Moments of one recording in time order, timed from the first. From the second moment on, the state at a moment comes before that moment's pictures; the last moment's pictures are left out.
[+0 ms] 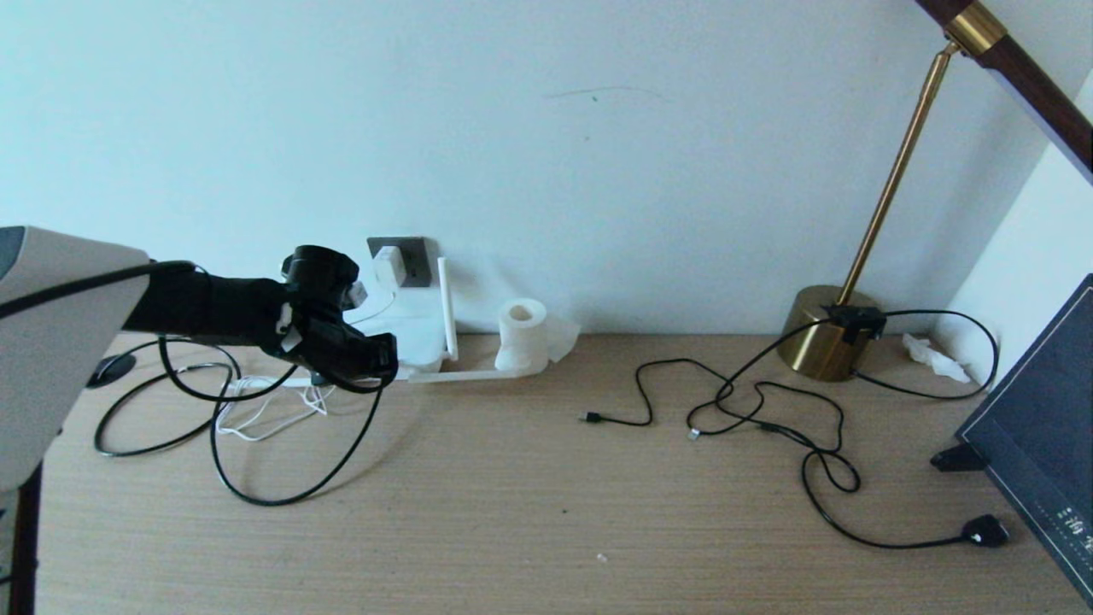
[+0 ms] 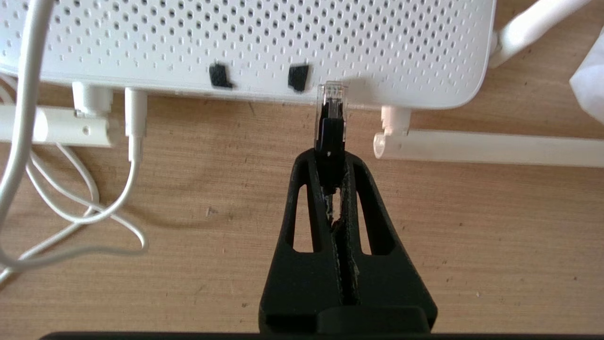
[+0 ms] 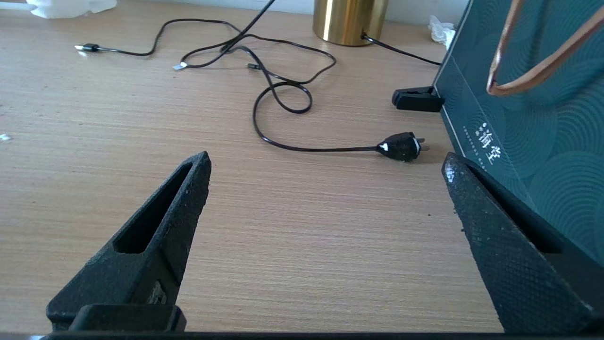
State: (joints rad) left arm -0.10 2.19 -1.62 0.22 -0.01 -0.22; right arm -0.01 0.00 -0.01 0.03 0.01 -0.05
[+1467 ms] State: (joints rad) left arm -0.10 2.15 -1.51 0.22 -0.02 -0.20; right arm -0.01 0.00 -0.01 0.03 0.01 -0.05
